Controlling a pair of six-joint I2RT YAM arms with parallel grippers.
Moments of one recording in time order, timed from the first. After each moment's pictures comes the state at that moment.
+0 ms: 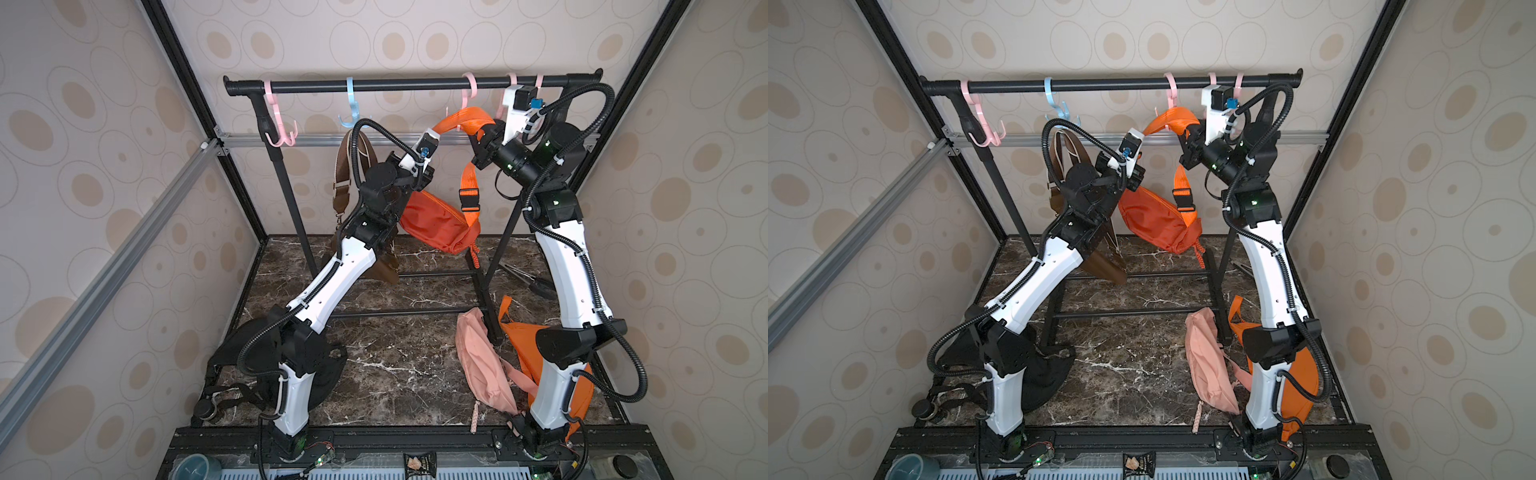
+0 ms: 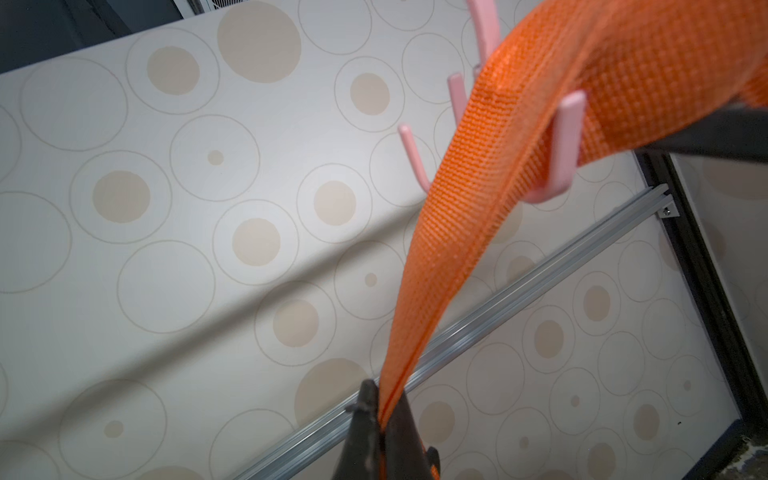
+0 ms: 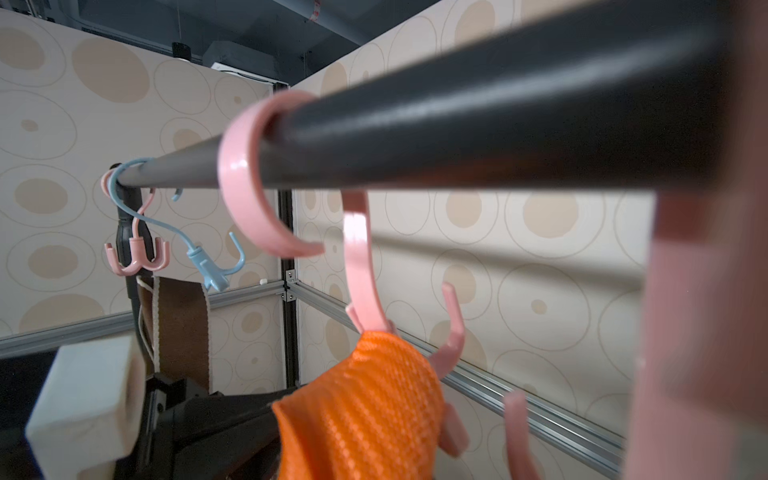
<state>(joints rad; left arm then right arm) -0.60 2.01 2.24 0.15 -0.18 0.55 0.25 1.92 2.44 -0.16 -0.53 0.15</state>
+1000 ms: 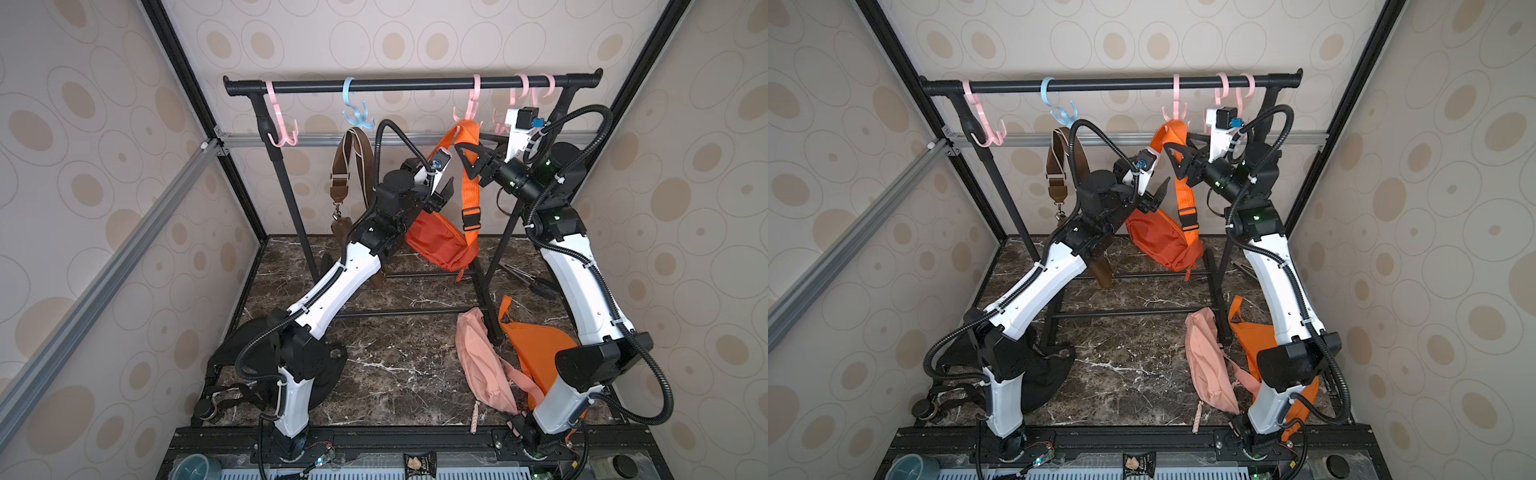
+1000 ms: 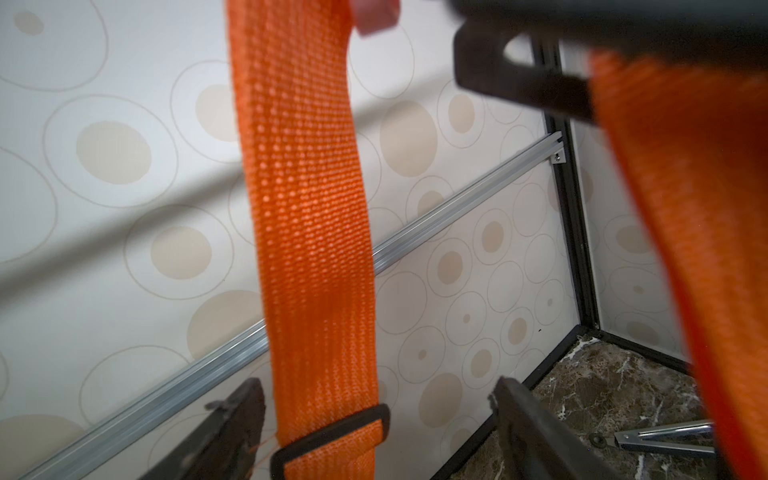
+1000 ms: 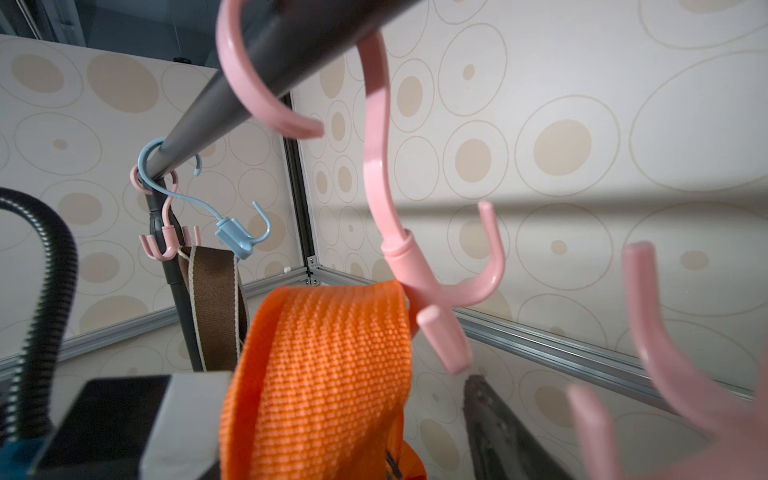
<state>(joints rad) -0.68 1.94 2.17 -0.09 -0.13 0.40 0.25 1.73 2.07 -0.04 -0.54 0.24</state>
